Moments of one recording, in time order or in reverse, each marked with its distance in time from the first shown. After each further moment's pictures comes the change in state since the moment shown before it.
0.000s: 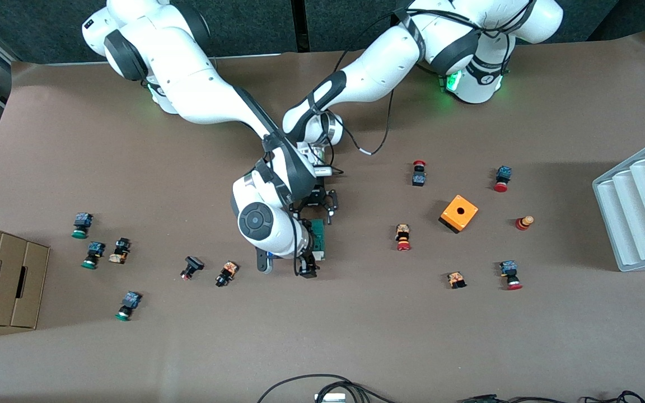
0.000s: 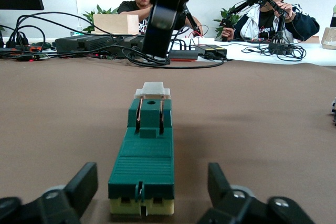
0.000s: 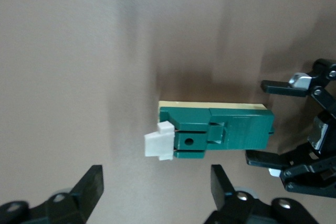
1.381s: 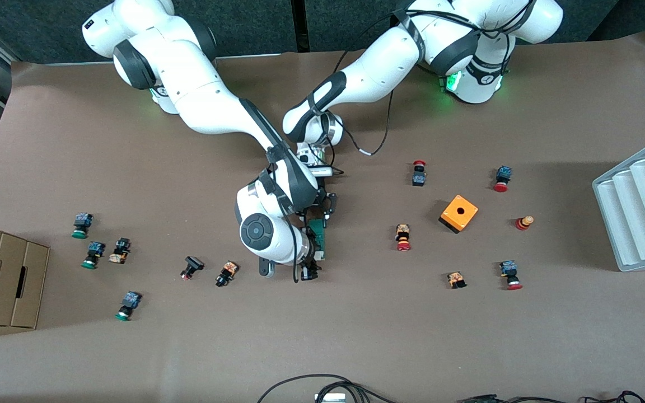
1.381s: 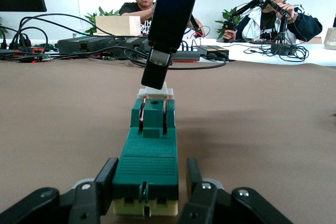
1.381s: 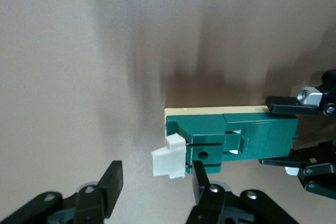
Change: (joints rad) left arm 0.000 0.006 0.000 0.004 -0.002 -0.010 0.001; right arm 0.009 0.074 -0.040 0.059 0.073 0.008 0.003
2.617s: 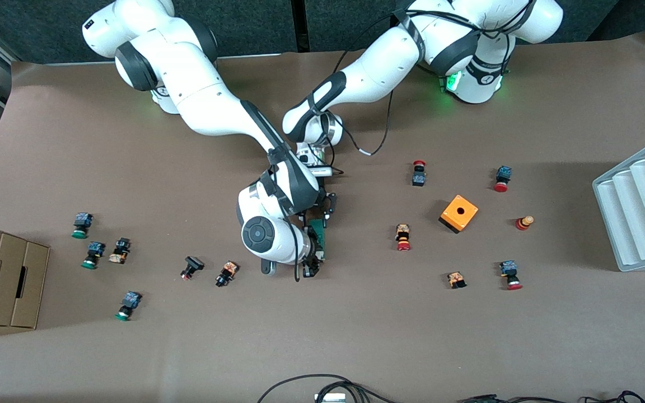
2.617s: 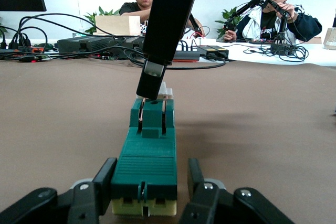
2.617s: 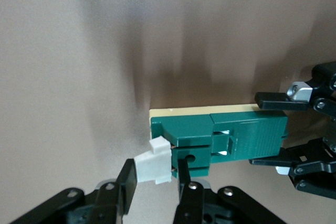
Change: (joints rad) left arm 0.000 0.001 -0.001 0.002 0.001 0.000 0.000; right arm 0.002 0.008 0.000 0.002 0.028 -0.029 0.005
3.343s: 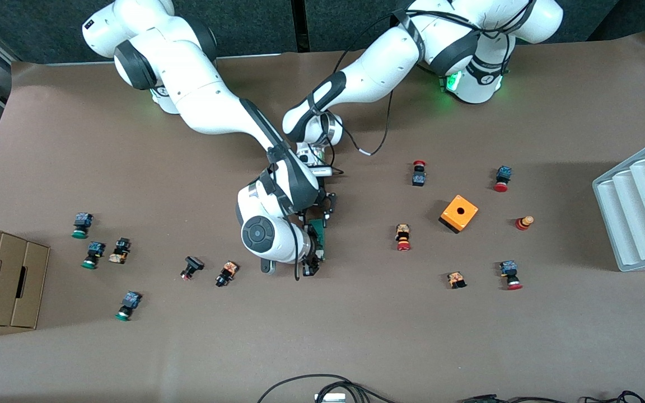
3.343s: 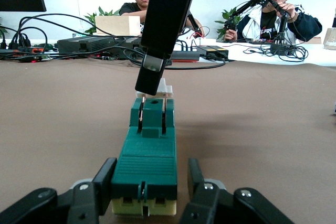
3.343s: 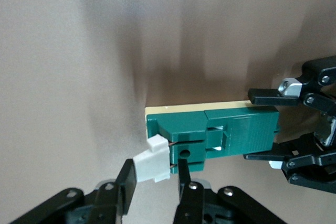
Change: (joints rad) left arm -0.001 0.000 0.000 0.000 0.000 -0.001 0.000; right arm 0.000 -0.009 -0.001 0.001 0.000 -0.021 0.013
